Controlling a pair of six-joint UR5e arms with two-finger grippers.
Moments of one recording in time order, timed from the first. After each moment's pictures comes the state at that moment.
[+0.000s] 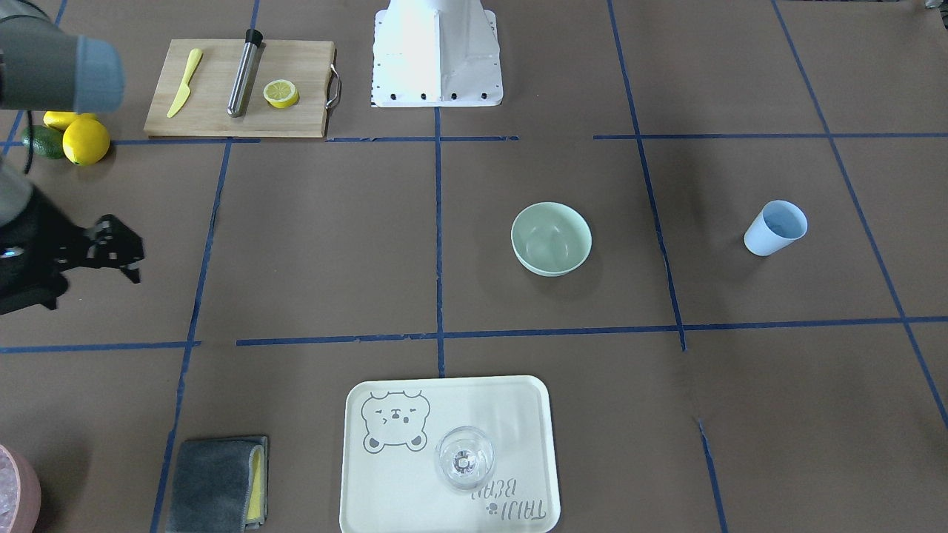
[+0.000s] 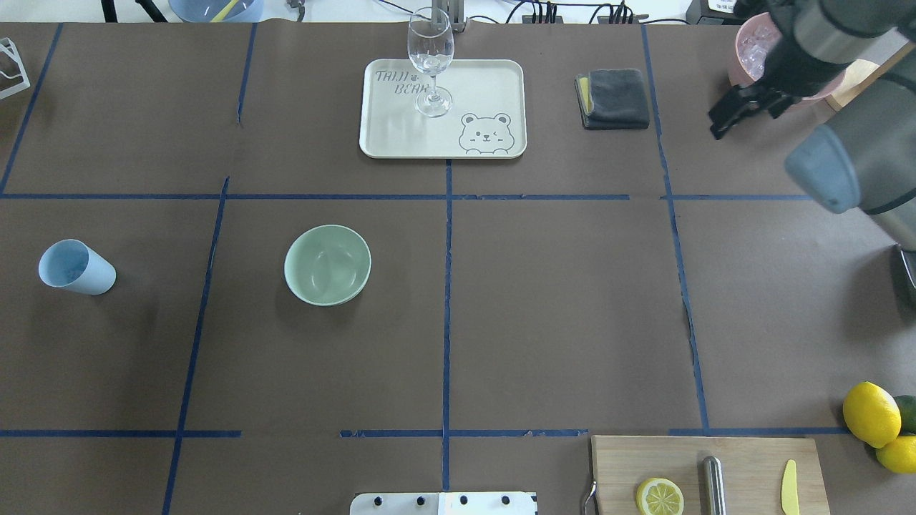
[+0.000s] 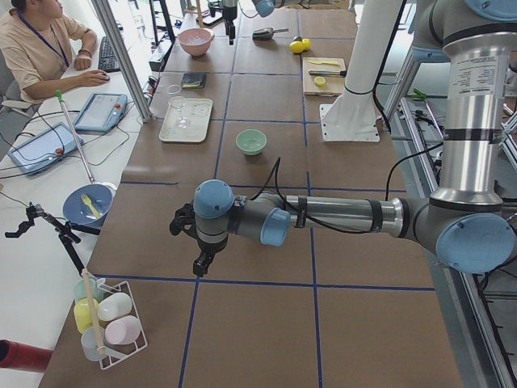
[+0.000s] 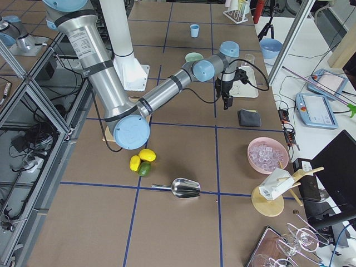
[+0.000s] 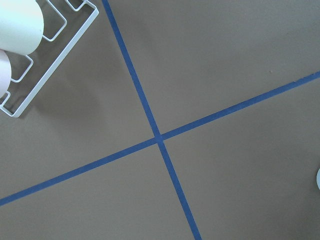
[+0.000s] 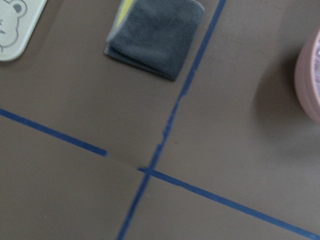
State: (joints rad) left arm -1.54 -1.55 -1.61 -1.87 -2.35 0.18; right arm 1.17 -1.19 1.75 -1.72 2.23 0.16
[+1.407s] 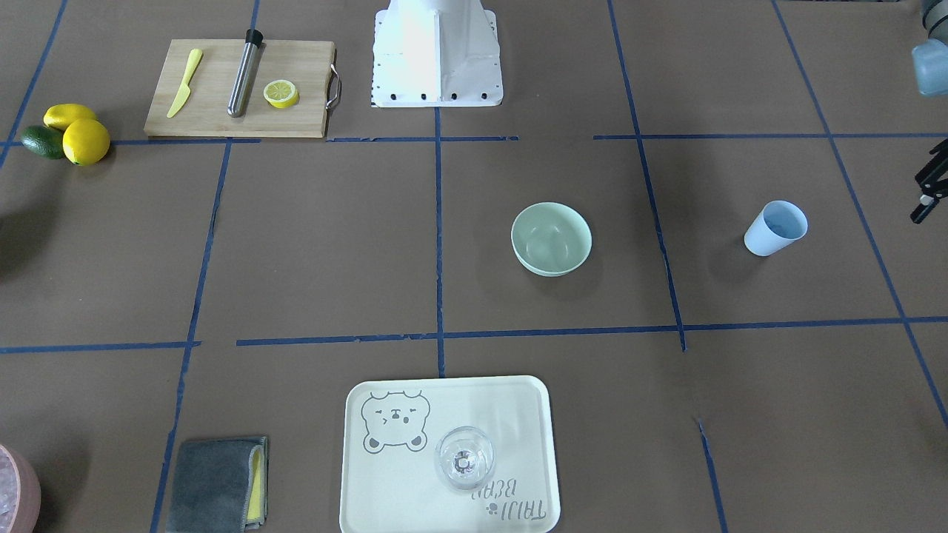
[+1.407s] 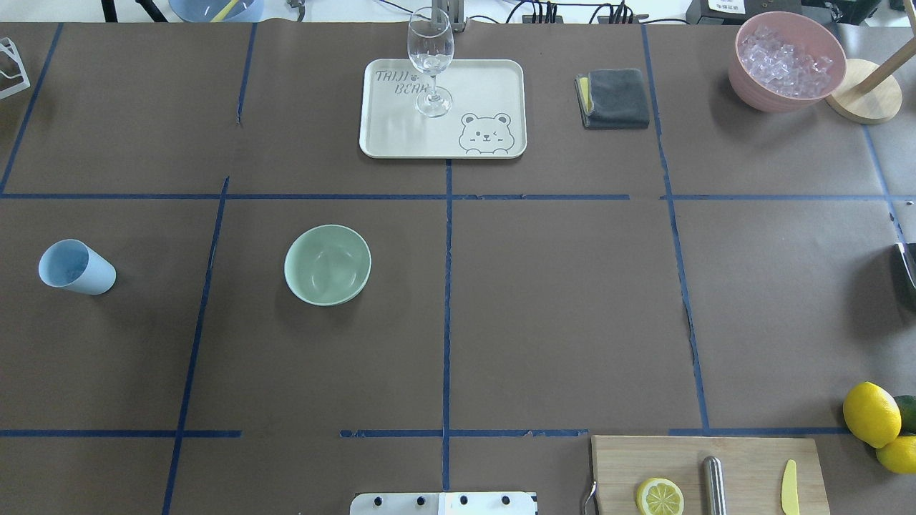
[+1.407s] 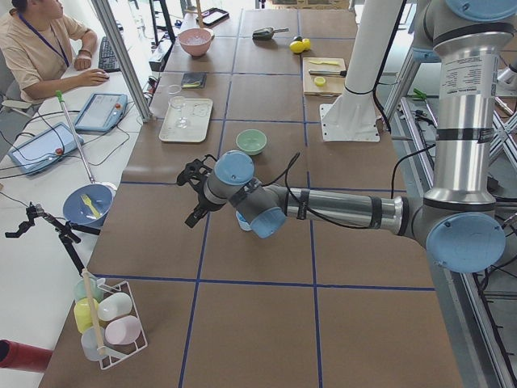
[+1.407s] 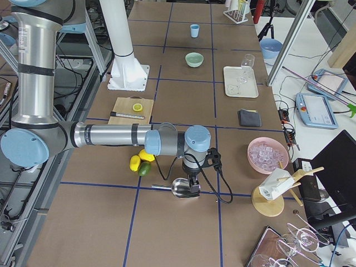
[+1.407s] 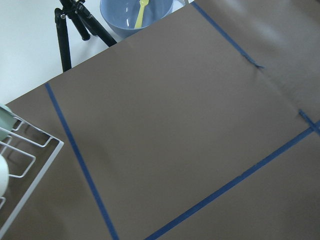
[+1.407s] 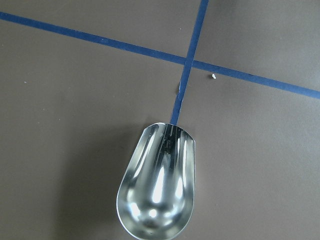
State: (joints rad) left arm -1.33 -1.47 -1.68 -2.51 -2.23 -0.33; right arm 1.53 -1.68 1.73 -1.62 2.32 -0.20
